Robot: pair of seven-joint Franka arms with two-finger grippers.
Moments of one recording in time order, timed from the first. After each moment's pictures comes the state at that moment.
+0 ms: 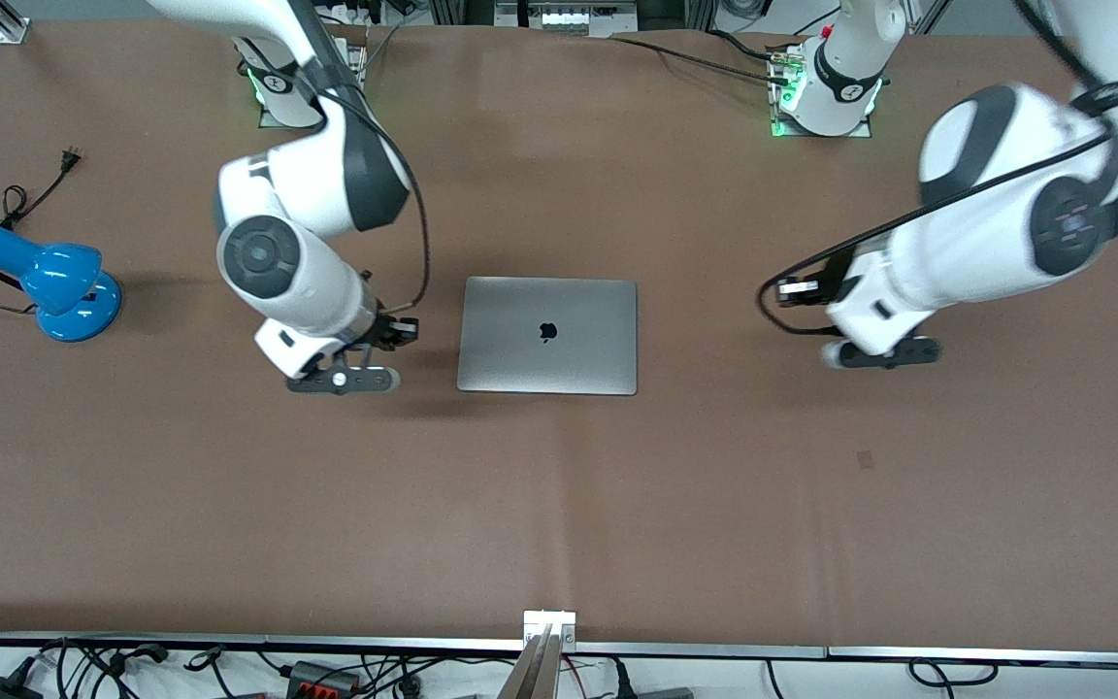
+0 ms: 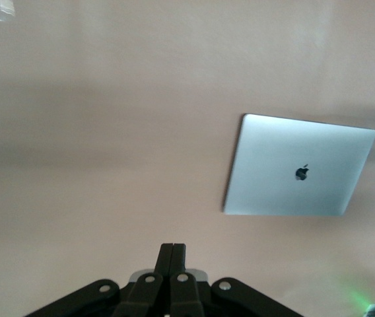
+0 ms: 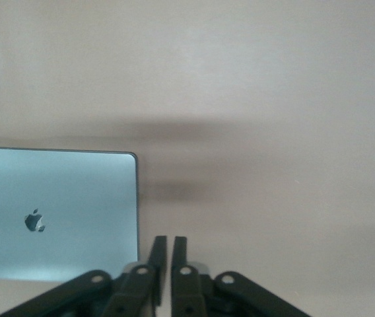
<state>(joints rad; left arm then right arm) 0.14 0.28 -0.43 -1.52 -0.16 1.62 -0.39 0.67 0.44 -0.32 -1.54 0.19 1.87 0.31</state>
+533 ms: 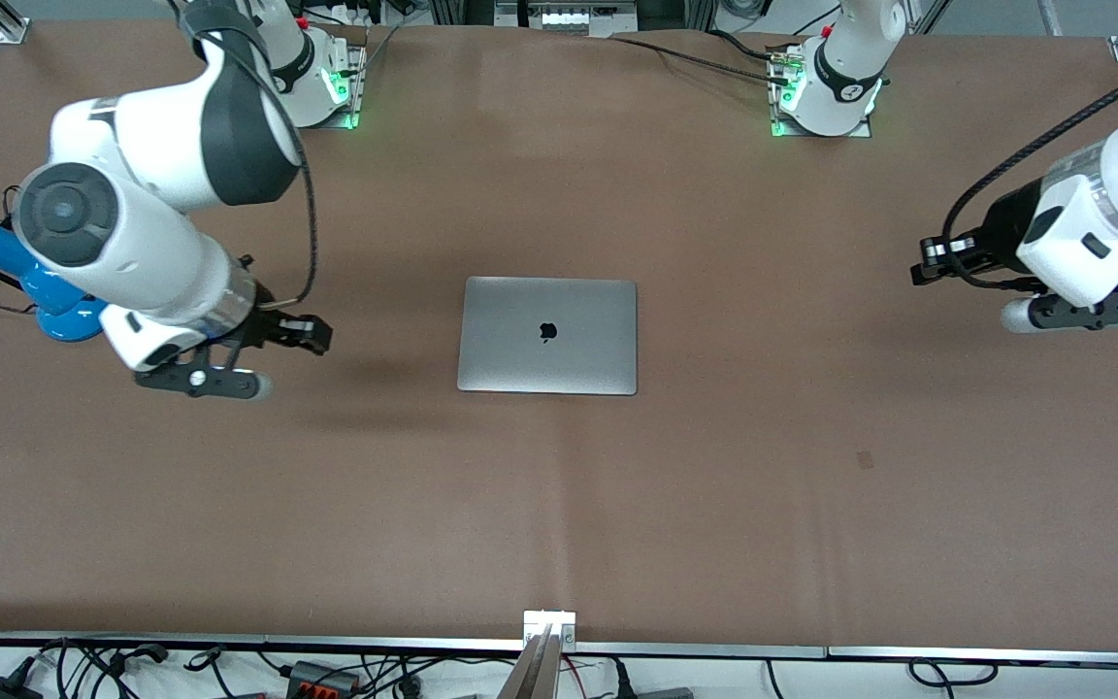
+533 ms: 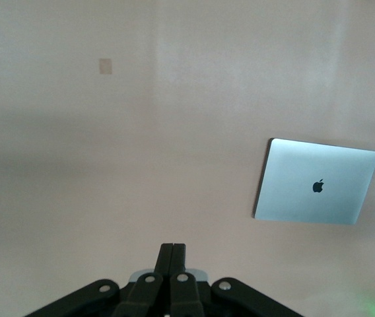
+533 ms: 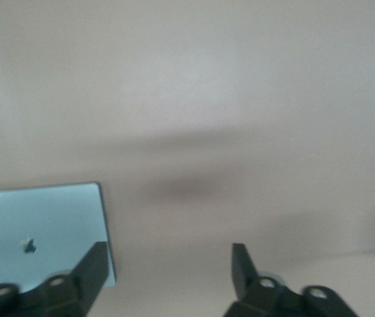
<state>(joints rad) 0.25 0.23 -0.42 -1.34 -0.11 1.45 -0.30 0.66 0.42 -0.49 -1.37 0.19 1.70 0.31</state>
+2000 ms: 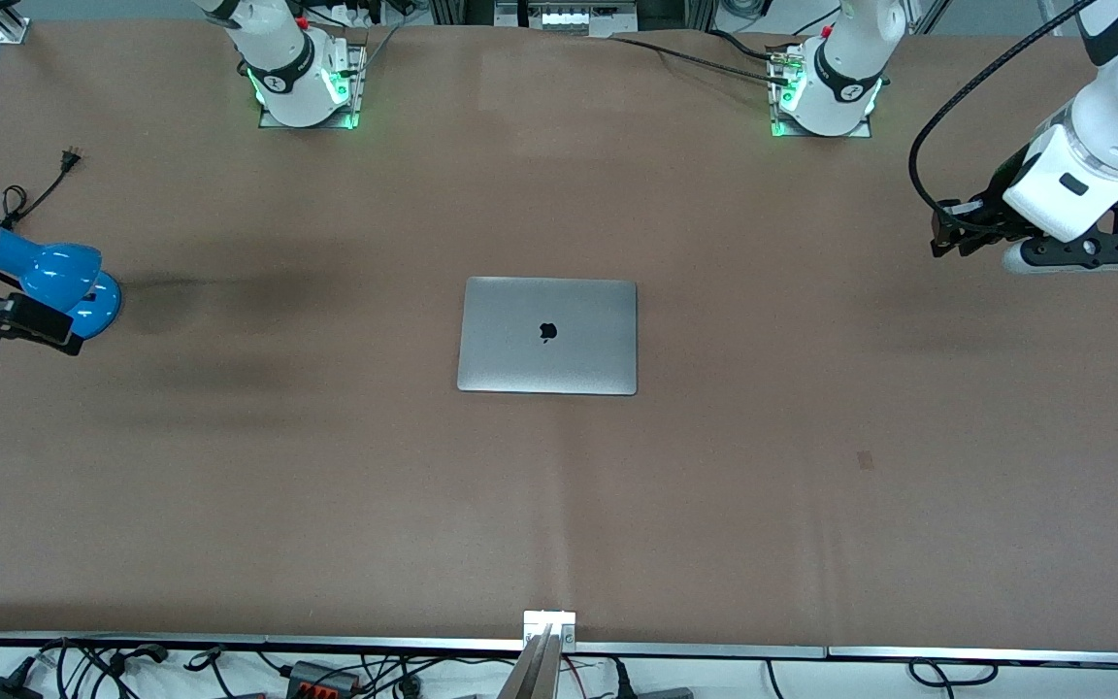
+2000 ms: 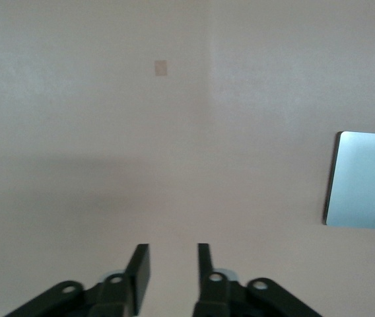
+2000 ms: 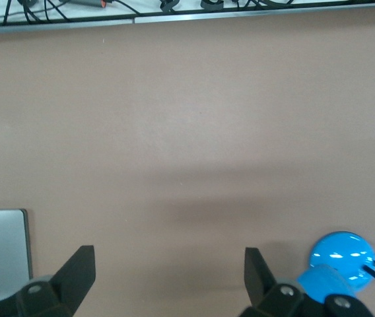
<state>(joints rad) 0.15 -0.06 -0.25 -1.78 -0.05 1.68 -0.16 -0.01 0.27 -0.05 -1.34 0.03 1.67 -0.01</state>
